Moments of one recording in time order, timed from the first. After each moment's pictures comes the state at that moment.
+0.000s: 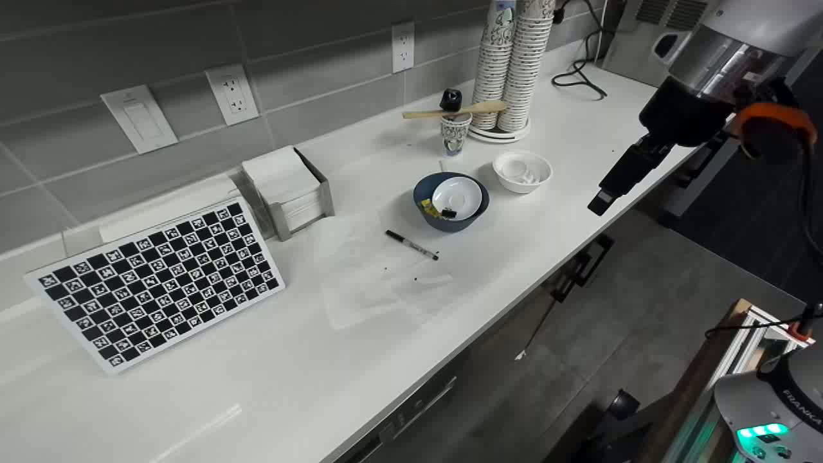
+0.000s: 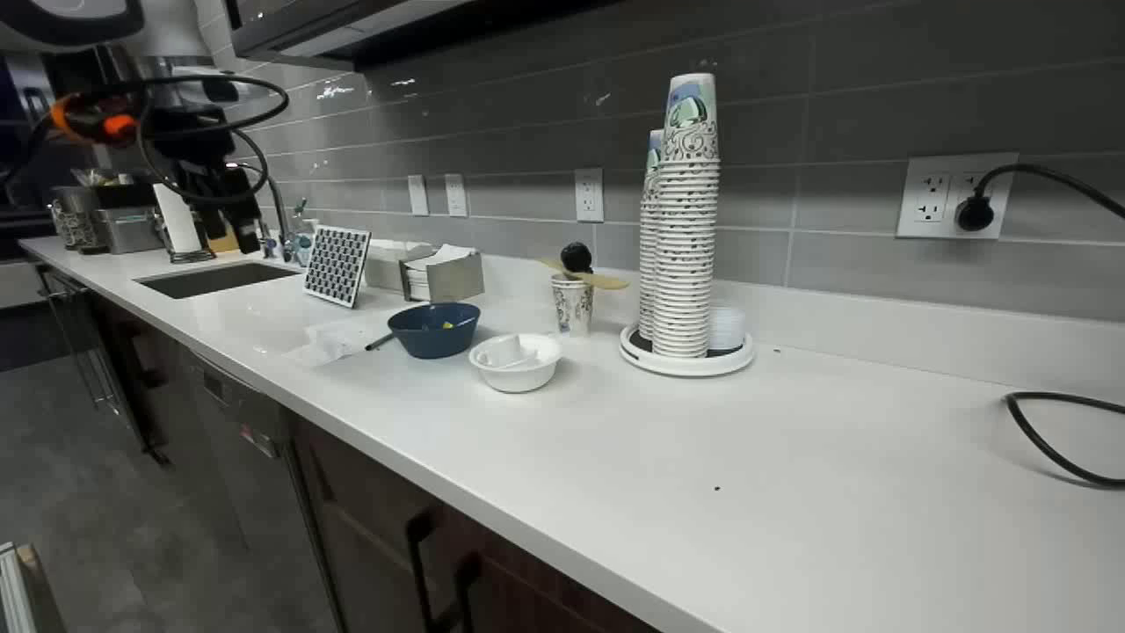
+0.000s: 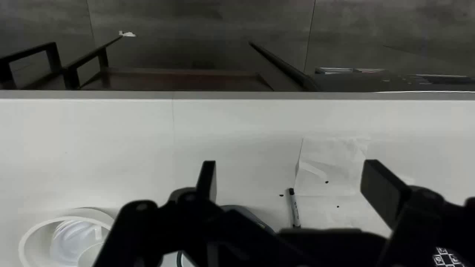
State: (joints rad) arm 0.15 -0.67 0.13 -2.59 0.20 2.09 0.15
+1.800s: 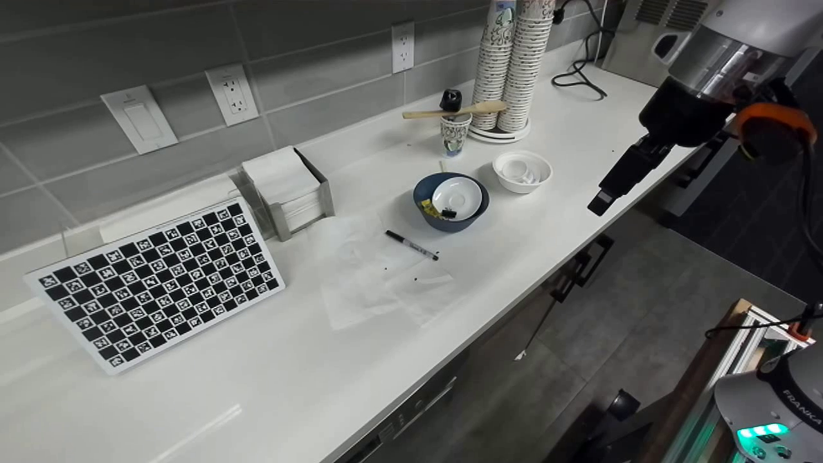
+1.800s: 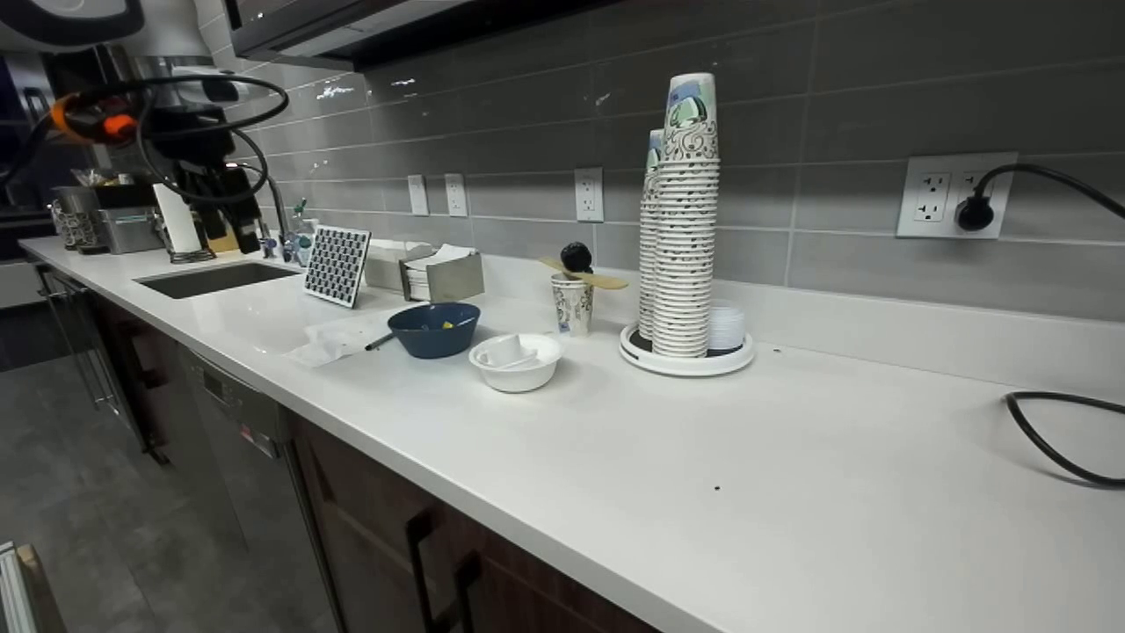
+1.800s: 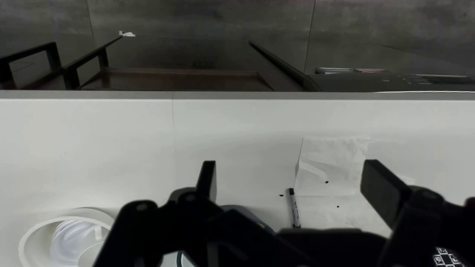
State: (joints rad) arm 0.15 -0.67 0.13 -2.59 0.20 2.09 0.15
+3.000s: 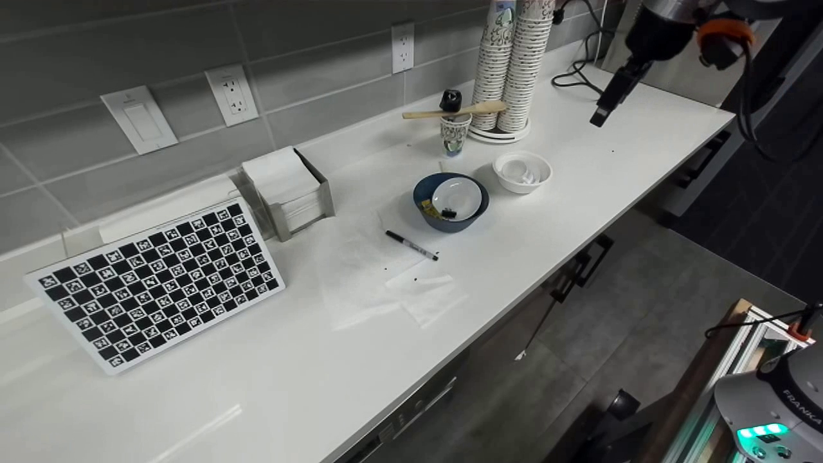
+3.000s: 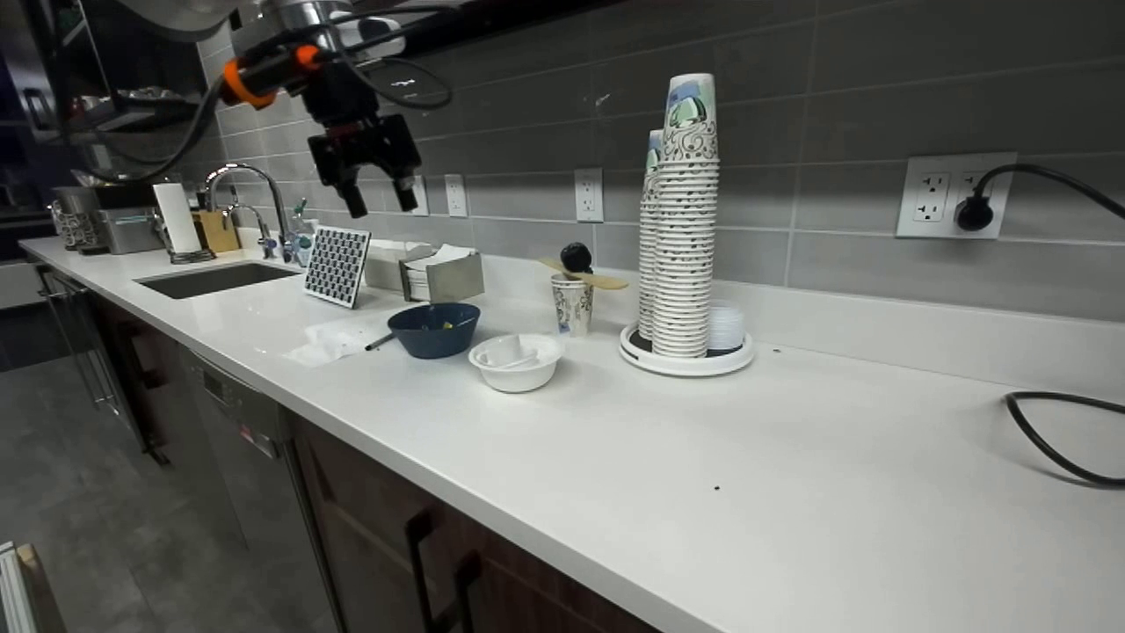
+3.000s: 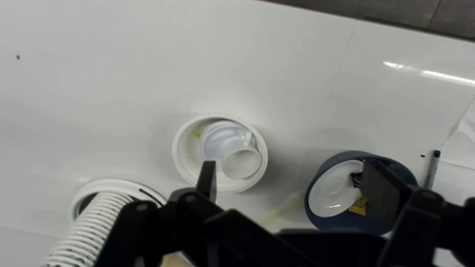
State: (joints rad) arm -0.03 -0.37 -0.03 -2.27 -0.11 2.09 -0.17
